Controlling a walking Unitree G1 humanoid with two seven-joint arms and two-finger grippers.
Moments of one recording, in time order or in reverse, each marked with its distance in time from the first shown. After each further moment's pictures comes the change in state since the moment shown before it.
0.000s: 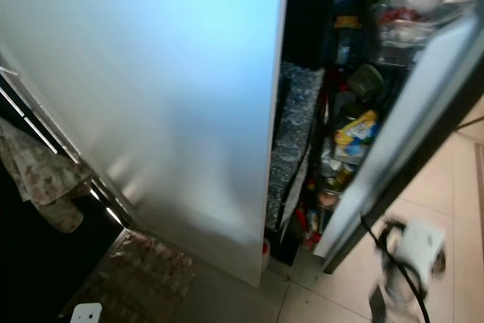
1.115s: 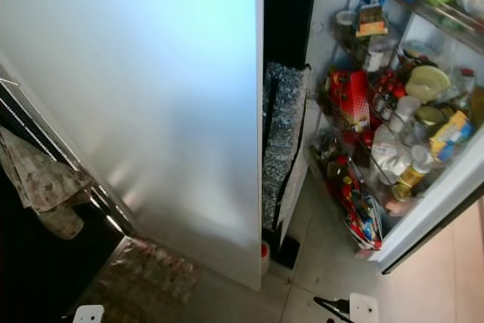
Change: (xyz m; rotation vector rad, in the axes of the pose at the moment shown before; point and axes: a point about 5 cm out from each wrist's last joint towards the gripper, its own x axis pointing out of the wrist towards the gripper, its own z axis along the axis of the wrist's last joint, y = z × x) left arm 0.000 -0.003 -0.002 0.019 0.018 -0.025; right arm -0.051 -0.002 -0.121 -0.302 0.552 0.372
